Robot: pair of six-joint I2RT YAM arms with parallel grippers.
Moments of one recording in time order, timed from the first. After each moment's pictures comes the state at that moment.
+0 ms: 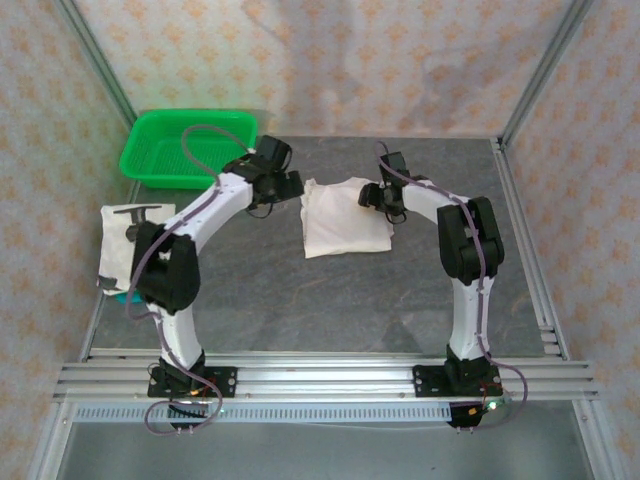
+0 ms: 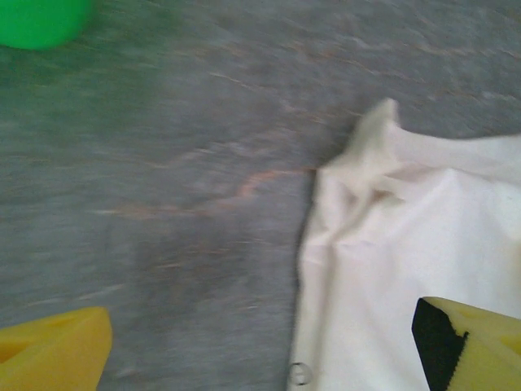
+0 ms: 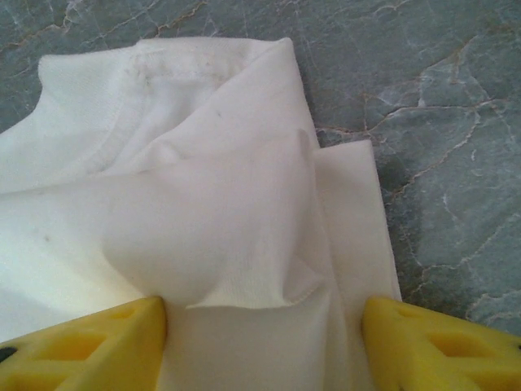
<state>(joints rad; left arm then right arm) -0.34 1.84 1.57 -0.75 -0.16 -0.66 0.29 2.11 1.48 -0.38 -0.08 0.47</state>
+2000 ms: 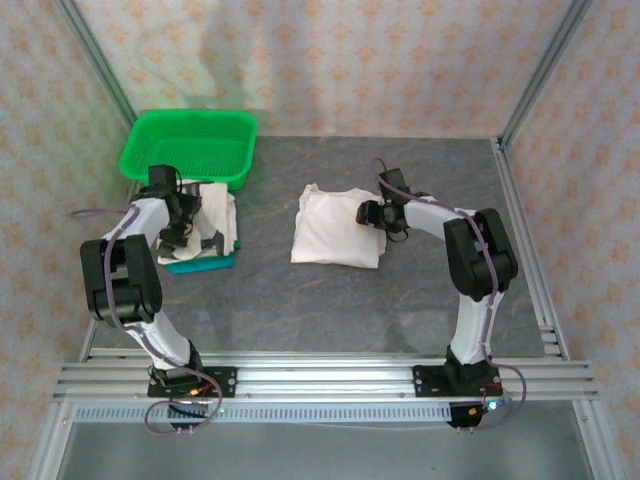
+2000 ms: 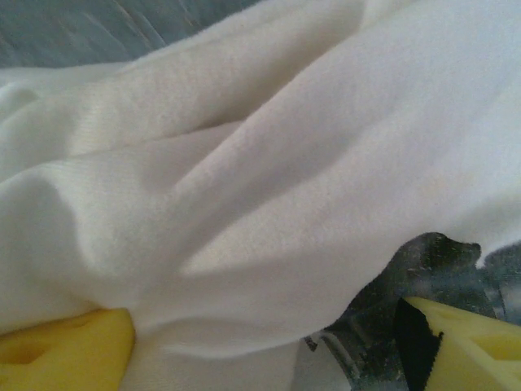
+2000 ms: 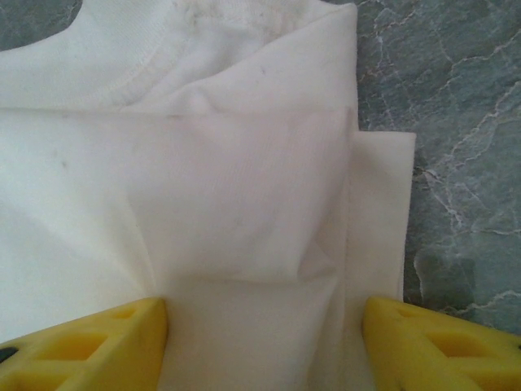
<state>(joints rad) 0.22 1.72 1.15 -0.56 0.00 -1.20 0.34 1.94 1.24 -0.32 -0.11 0.49</state>
